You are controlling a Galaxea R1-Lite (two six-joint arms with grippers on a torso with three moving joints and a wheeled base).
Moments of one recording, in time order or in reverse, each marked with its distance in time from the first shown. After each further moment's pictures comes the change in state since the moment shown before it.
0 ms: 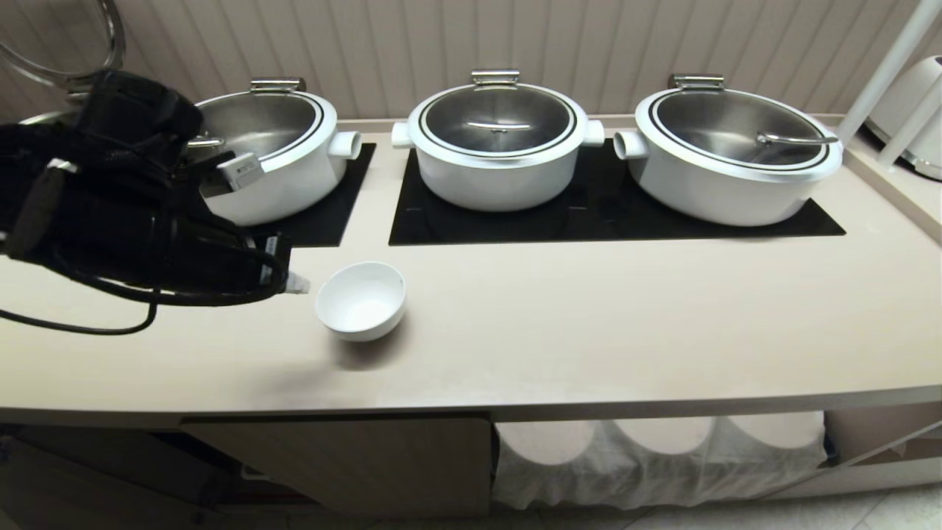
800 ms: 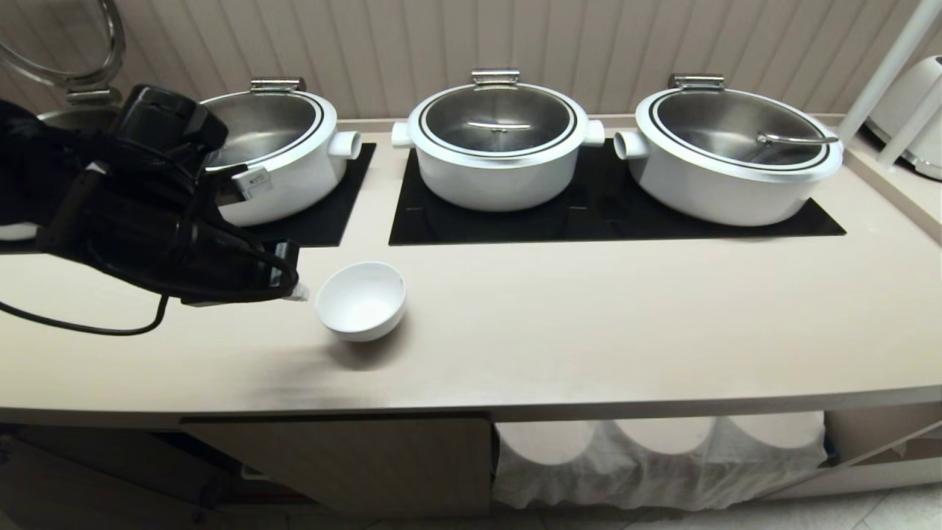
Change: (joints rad) left arm 0.015 0.056 -0.037 0.046 0.034 -0.003; right arm 0.000 0.000 0.000 0.000 0.000 0.000
